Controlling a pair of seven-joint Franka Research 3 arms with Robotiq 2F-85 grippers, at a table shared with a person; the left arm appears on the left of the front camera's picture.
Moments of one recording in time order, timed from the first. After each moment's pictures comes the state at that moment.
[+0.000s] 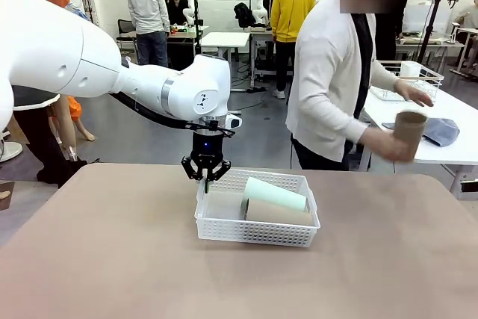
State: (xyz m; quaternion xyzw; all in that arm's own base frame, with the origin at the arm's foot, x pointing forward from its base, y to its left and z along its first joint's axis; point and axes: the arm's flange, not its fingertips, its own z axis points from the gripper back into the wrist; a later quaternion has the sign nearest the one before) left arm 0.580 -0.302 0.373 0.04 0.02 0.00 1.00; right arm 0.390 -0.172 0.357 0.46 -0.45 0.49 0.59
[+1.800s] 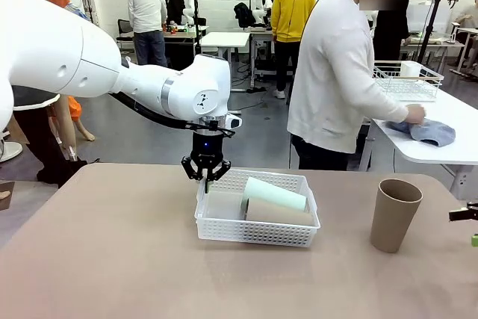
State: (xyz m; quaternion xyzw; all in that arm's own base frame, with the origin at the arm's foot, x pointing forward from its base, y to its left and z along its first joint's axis) left arm 0.580 -0.302 0.373 0.04 0.02 0.00 1.00; right arm 0.408 -0.178 0.283 0.46 -0.40 0.49 0.62
